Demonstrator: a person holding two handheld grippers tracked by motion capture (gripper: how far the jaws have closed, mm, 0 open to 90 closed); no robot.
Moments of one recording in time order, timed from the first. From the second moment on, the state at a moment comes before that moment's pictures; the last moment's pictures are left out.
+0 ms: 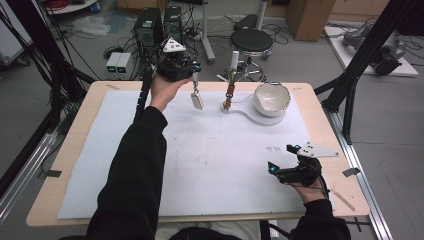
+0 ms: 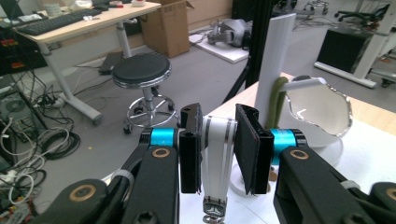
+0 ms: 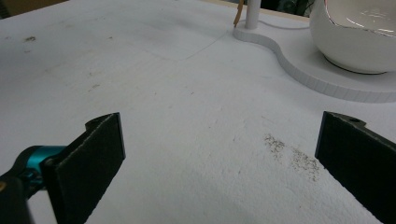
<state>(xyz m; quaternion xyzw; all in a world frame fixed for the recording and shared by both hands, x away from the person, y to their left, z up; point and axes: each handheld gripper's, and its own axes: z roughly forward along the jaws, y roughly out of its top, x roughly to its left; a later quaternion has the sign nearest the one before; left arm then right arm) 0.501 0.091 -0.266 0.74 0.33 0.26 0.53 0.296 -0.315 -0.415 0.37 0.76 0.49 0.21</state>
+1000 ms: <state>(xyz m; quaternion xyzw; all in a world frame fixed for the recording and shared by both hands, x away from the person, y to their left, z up) 0.547 0.037 -0.252 0.74 0.32 0.27 0.53 0.300 -0.316 -0.419 0.37 0.76 0.49 0.20</state>
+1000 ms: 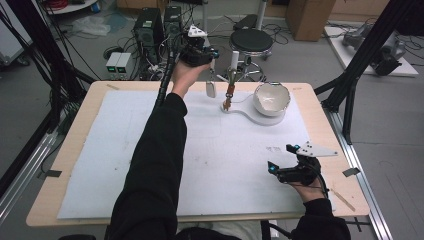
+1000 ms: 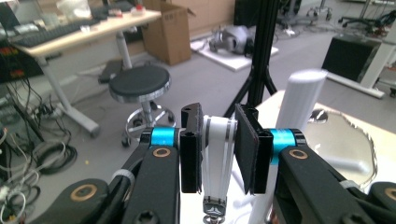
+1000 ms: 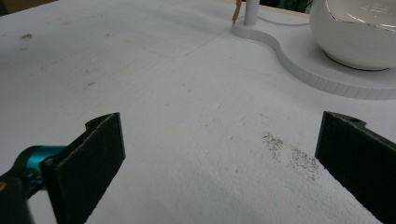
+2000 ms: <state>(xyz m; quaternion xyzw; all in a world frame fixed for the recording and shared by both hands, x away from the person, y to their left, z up) 0.534 0.029 -0.267 0.72 0.31 0.20 0.59 0.300 -0.317 -0.421 0.39 0.76 0.49 0.20</state>
